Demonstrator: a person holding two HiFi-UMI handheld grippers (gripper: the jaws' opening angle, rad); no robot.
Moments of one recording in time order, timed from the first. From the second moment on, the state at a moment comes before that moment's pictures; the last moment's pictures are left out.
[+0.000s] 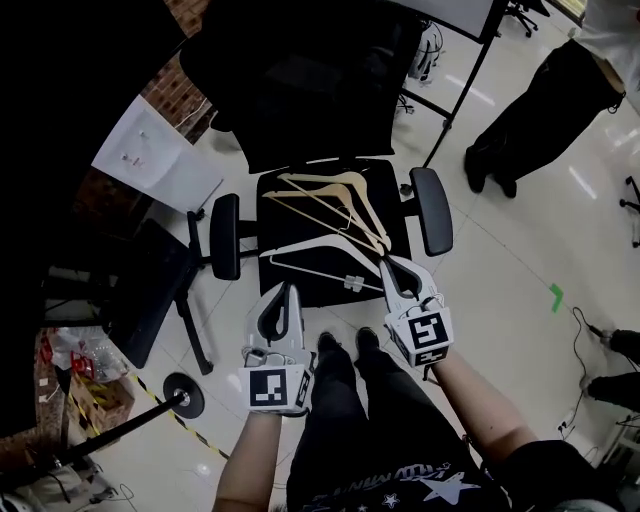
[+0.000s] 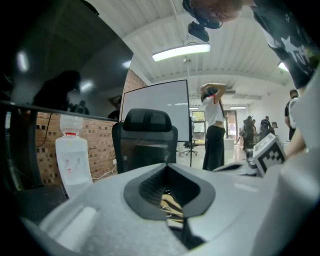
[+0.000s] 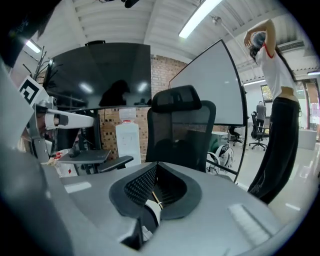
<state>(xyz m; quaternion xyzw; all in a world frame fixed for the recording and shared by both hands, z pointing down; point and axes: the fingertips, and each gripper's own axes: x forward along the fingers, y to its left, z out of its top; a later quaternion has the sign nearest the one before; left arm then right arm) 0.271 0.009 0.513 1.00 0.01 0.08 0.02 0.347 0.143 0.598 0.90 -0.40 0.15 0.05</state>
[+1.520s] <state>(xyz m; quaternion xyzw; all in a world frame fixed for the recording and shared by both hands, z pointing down) 0.337 -0.024 0.819 0.96 0.04 0.27 0.04 0.365 0.103 0.925 0.75 -0.45 0.43 0.20</state>
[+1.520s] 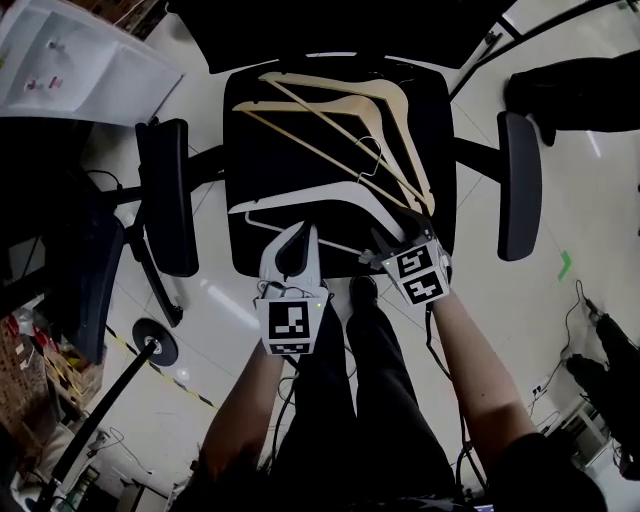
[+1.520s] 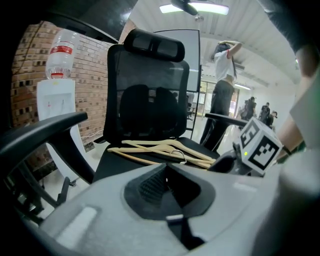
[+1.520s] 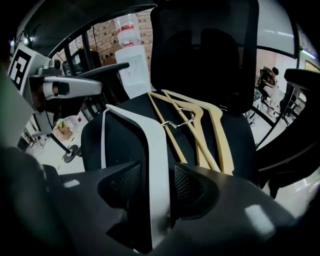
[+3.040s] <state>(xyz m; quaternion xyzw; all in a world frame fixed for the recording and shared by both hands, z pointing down) 0.338 -0.014 0.808 0.96 0.06 0.28 0.07 0.369 0.099 0.907 0.75 -0.43 0.42 0.29</state>
